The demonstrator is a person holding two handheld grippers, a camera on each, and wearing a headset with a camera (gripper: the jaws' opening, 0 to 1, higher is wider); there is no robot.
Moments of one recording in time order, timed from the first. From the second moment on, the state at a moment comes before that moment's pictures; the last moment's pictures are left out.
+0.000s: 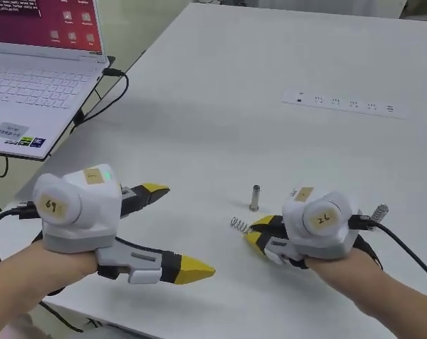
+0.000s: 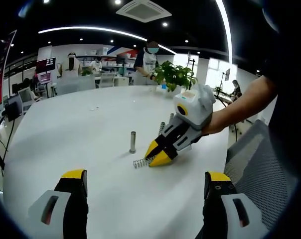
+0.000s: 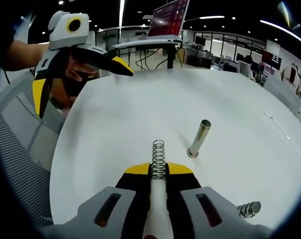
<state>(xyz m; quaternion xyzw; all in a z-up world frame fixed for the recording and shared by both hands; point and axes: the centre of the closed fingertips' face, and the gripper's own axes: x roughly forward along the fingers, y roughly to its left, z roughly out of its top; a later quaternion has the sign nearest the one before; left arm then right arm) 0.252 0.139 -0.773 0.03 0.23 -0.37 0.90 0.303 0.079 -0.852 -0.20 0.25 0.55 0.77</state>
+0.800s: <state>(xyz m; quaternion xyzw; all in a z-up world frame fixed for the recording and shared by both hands) 0.262 0.099 -0.764 0.03 0.21 -0.41 0.89 0.279 0.022 -0.786 -0.18 0.22 0.58 0.77</state>
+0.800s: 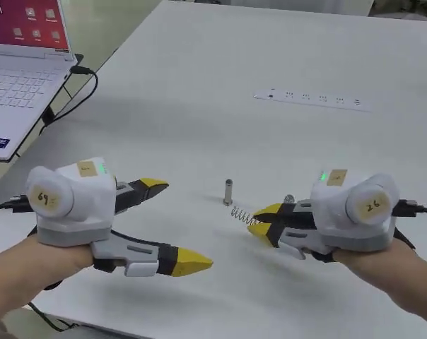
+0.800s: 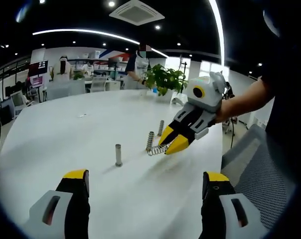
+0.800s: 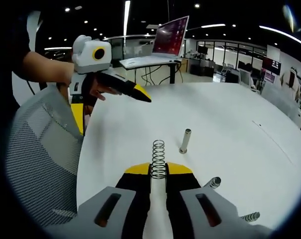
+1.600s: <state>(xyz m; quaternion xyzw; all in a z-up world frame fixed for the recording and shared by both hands) 0.259 0.021 -0.754 0.01 0.20 -0.51 0.84 0.263 -0.017 -0.764 -0.21 0.19 0.63 0.72</state>
